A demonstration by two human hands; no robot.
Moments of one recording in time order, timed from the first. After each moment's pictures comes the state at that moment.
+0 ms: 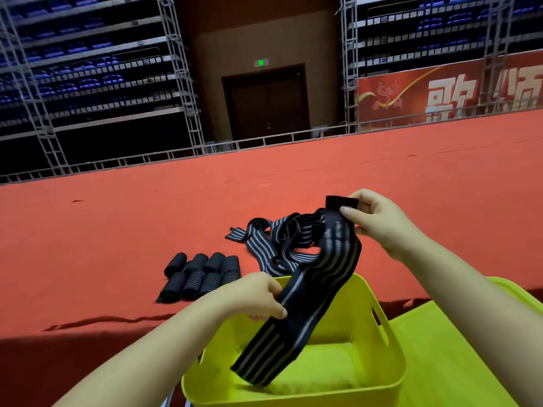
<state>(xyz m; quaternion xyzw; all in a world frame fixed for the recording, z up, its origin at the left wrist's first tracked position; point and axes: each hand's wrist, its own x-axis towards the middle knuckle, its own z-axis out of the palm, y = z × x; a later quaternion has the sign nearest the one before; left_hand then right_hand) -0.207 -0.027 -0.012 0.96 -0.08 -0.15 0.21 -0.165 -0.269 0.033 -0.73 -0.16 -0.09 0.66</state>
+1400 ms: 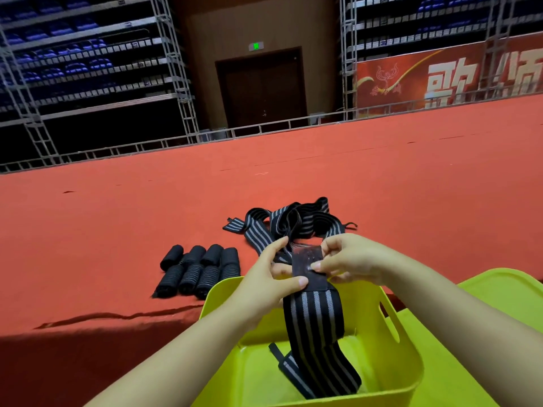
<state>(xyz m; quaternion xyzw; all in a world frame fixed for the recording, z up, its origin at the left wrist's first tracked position) -0.207 -0.039 -0.036 0.76 -0.08 -0.04 0.64 -0.160 -0.227 -0.009 -0.80 -0.11 0.18 0.56</state>
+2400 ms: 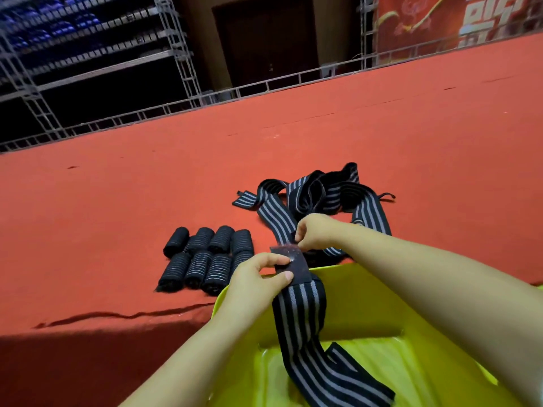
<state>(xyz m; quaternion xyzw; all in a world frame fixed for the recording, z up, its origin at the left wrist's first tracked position) -0.137 0.022 -0.086 0.86 0.05 0.07 0.50 -0.002 -0.121 -0.073 -0.95 -0.19 0.12 0.23</state>
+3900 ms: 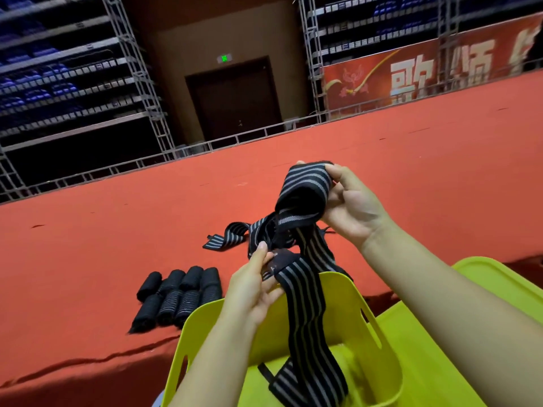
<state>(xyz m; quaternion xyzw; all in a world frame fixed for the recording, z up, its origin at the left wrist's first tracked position) -0.178 -0.083 -0.019 0.56 0.09 -0.03 0.82 -0.150 -0.252 0.056 -0.30 -0.18 0.09 0.93</state>
